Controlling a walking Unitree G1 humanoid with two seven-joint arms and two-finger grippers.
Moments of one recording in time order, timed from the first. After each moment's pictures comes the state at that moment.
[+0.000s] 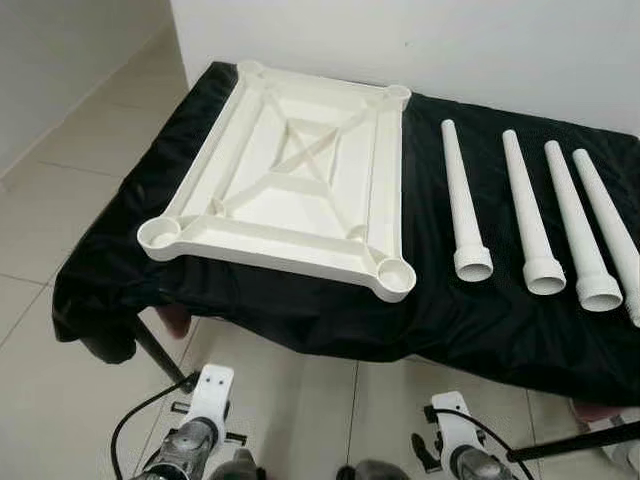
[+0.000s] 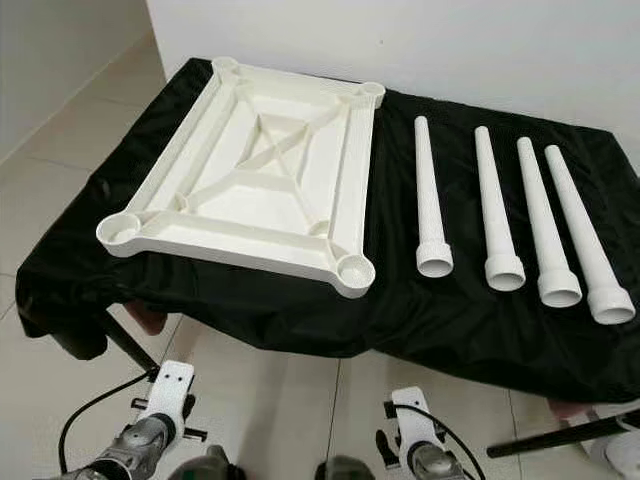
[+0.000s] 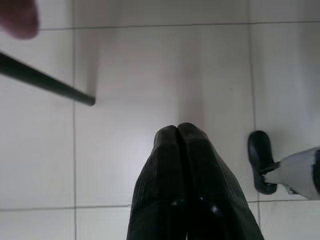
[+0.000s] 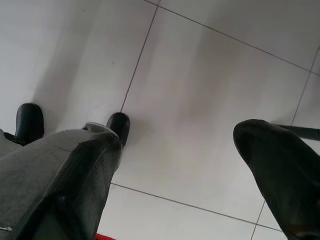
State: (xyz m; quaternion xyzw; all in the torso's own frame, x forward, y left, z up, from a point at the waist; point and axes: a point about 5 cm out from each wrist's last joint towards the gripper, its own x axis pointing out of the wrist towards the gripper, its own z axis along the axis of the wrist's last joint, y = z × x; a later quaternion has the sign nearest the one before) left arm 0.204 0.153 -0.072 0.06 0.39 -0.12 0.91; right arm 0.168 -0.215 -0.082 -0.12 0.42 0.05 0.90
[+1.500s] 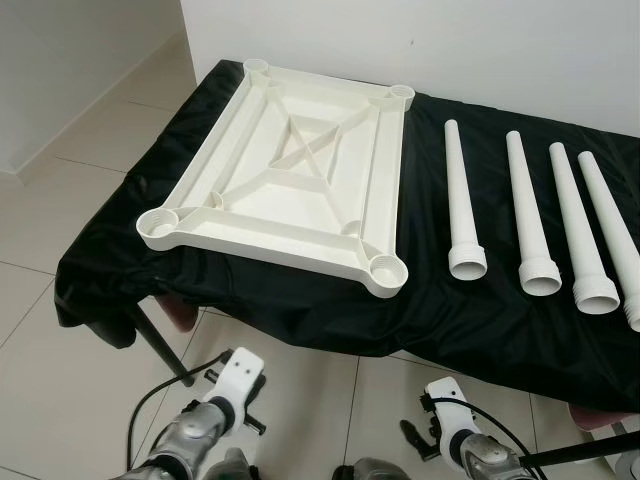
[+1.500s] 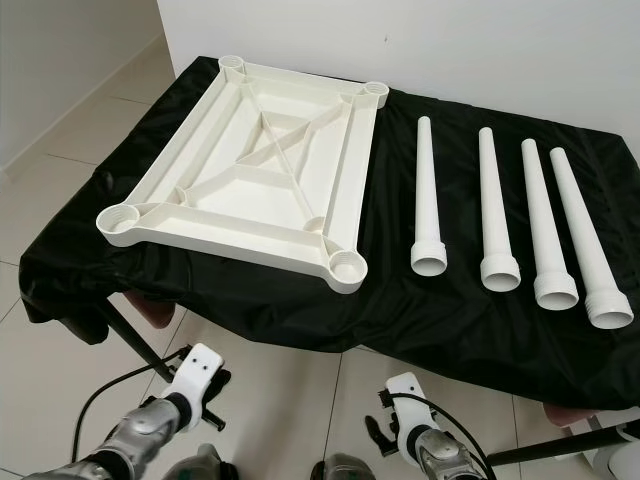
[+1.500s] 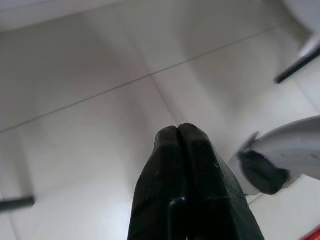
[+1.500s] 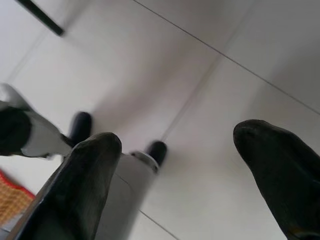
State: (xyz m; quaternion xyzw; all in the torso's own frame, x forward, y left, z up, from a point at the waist) left arm 0.218 0.135 -0.044 0.09 0.27 -0.39 0.88; right arm 0.190 -0.206 -0.064 -0.09 0.36 0.21 0.90
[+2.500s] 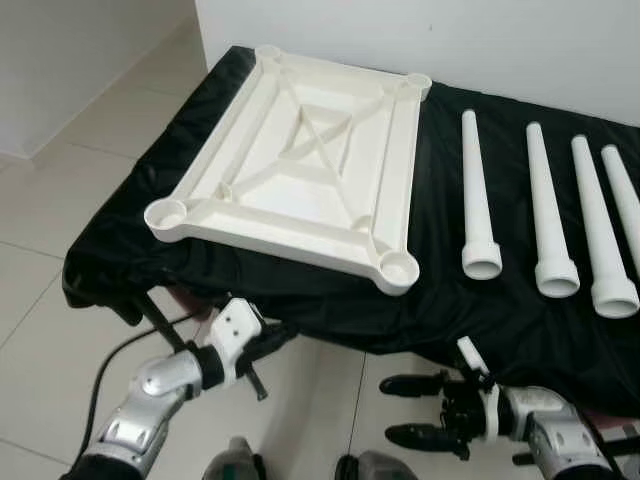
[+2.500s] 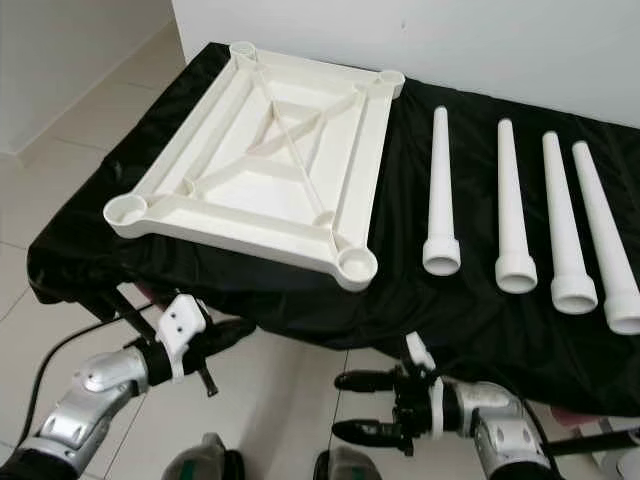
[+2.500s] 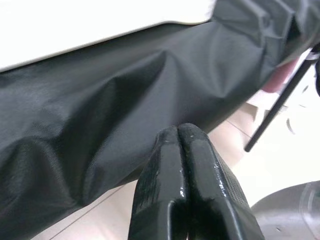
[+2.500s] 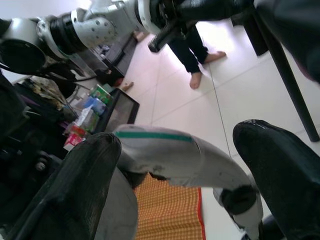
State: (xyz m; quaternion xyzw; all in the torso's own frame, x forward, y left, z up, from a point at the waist) left arm 0.230 0.129 0.076 0.08 0.05 -0.52 0.85; right arm 0.197 -0.197 0.056 0.11 0.17 0.67 0.71
